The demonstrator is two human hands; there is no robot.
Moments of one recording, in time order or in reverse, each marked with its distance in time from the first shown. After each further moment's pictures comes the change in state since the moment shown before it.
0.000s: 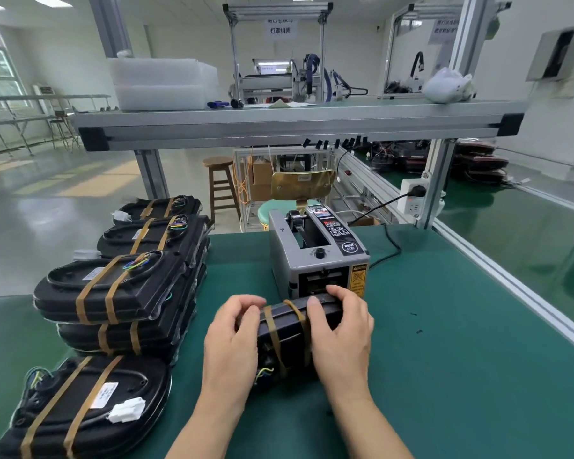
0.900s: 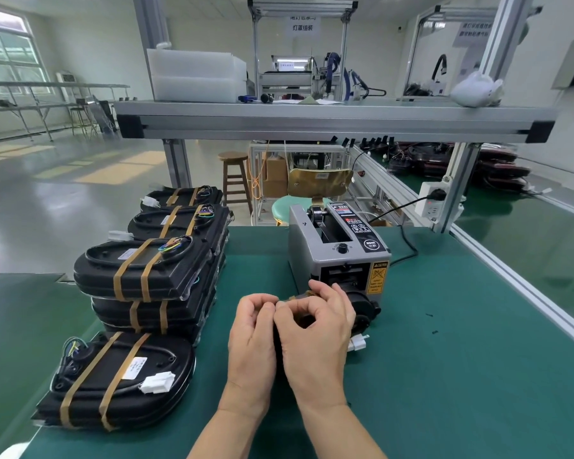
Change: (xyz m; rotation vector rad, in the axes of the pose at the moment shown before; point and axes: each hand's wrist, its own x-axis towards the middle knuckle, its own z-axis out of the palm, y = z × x) left_hand -0.017 -0.001 -0.003 -0.346 0.017 -0.138; right_hand -0.047 -0.040 0.027 0.101 -0.121 -0.077
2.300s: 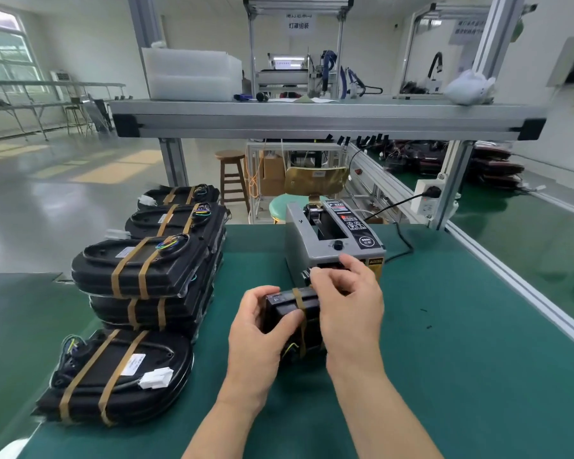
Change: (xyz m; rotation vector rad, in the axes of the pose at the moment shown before) left_hand 0.002 -0.010 -0.005 0.013 -0.175 0.119; right_hand 0.037 -0.008 -0.030 0.211 0.111 0.101
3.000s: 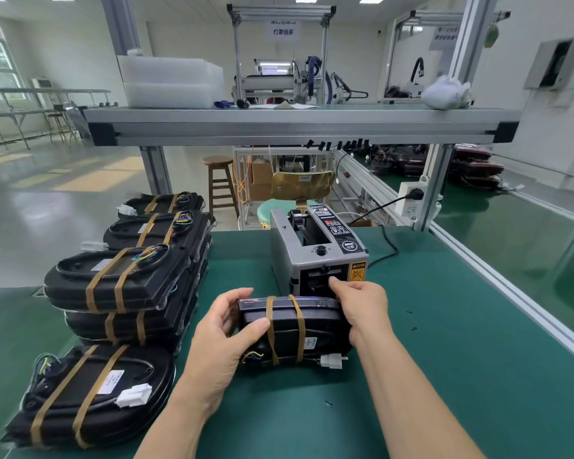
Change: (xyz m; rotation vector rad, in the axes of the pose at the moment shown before) left_hand 0.016 0.003 -0.029 0.057 -0.119 -0.083; right_hand 0.076 0.046 -0.024 -0.106 0.020 0.429
